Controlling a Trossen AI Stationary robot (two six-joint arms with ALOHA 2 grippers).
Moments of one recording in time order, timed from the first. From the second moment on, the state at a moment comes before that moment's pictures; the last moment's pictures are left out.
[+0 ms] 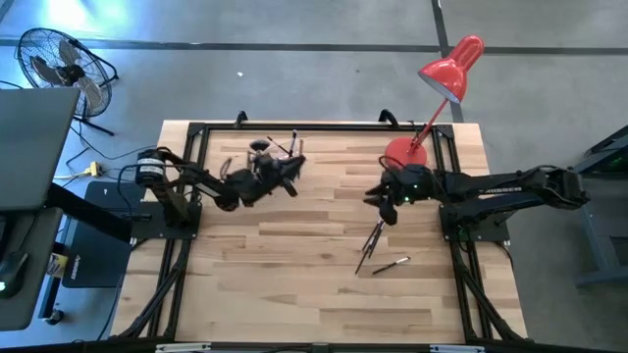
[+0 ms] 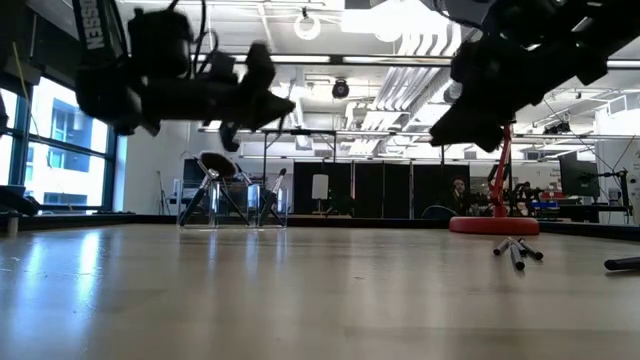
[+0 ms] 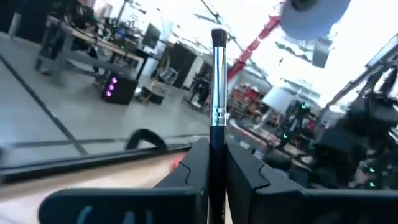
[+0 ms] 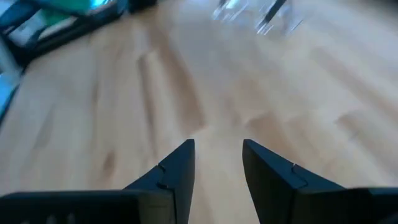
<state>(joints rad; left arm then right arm) 0.15 1.72 0.47 1.50 -0.46 -0.40 -0.18 1.01 0.43 0.08 -0.05 0.33</state>
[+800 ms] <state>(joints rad) 0.53 1.67 0.36 1.45 -0.16 -0.29 -0.18 1.01 0.43 0.18 0.26 0.39</state>
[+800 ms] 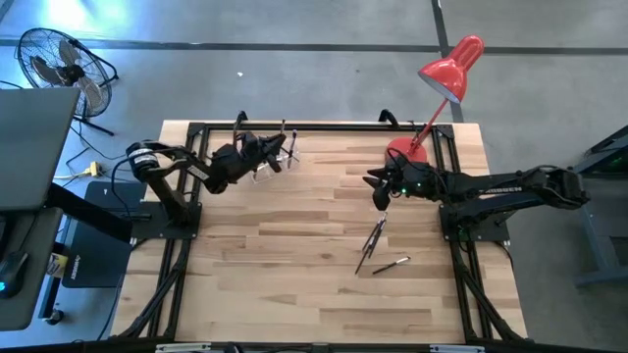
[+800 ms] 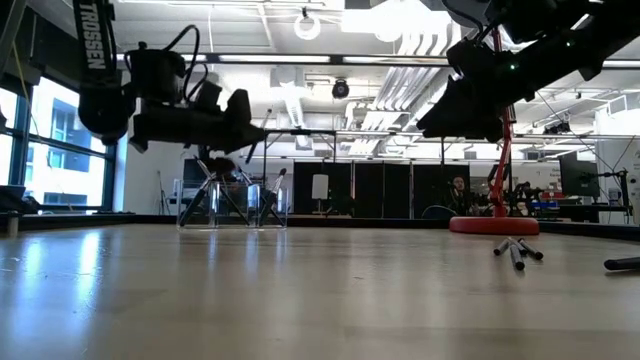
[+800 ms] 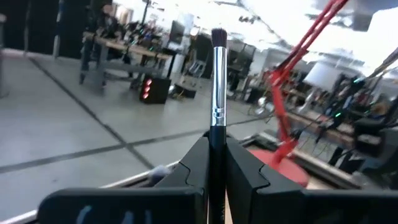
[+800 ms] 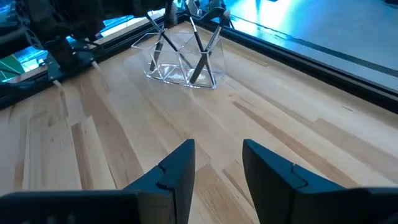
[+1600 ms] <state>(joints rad) 0.54 1.67 0.36 1.37 -0.15 -0.23 -0.18 1.01 0.43 0.18 0.26 0.45</state>
